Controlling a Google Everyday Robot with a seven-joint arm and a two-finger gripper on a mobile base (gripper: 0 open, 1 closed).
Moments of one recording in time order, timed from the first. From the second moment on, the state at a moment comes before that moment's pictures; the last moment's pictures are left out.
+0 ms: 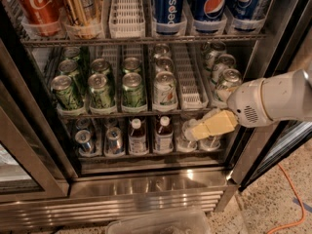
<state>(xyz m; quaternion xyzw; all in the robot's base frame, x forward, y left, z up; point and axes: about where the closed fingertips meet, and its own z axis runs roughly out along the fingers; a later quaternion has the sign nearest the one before) 0.492 -0.134 0.871 -0.40 0.82 0.20 0.37</state>
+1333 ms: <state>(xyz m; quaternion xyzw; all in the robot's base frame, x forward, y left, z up) 0.542 -0.094 0.845 -0.33 0.75 0.28 0.50</state>
